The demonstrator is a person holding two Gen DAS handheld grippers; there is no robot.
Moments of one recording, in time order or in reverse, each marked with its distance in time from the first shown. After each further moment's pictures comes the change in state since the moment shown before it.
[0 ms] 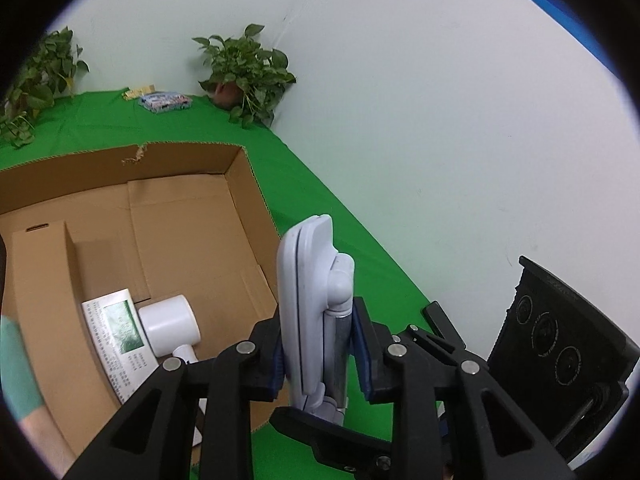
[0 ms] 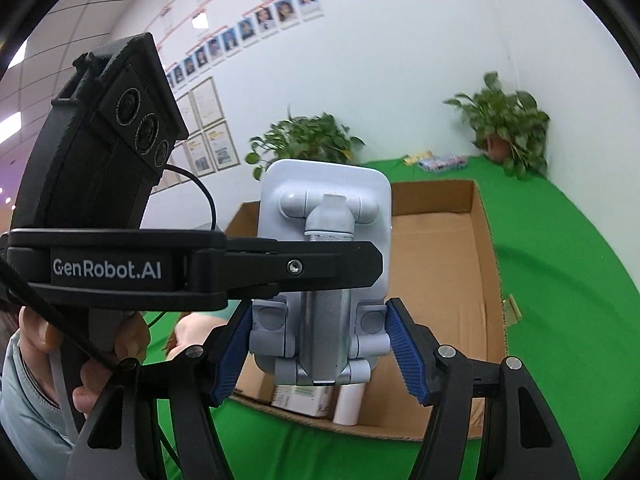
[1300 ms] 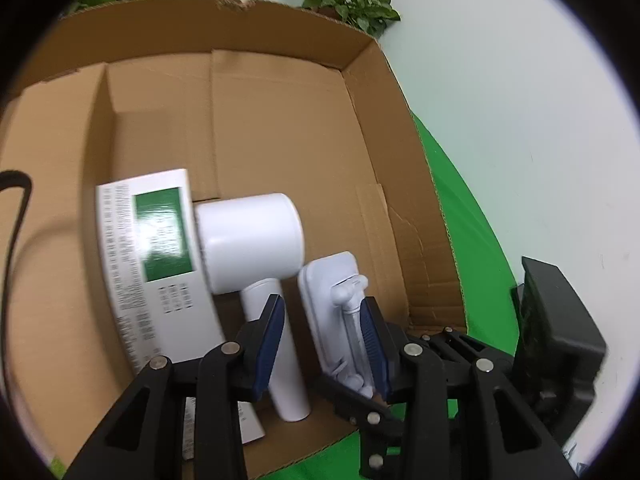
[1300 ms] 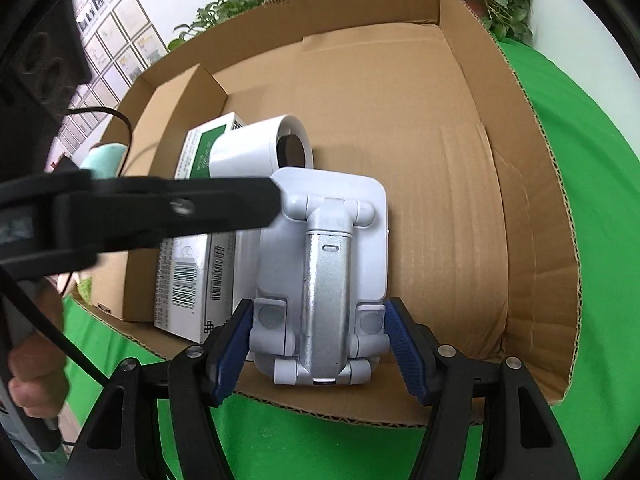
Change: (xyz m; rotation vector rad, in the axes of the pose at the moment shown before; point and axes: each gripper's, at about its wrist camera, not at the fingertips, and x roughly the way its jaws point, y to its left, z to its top) left arm 0.076 0.076 -0.056 -0.174 0.174 0.239; right arm 0.127 -0.068 -0.099 0.116 0.448 -0.111
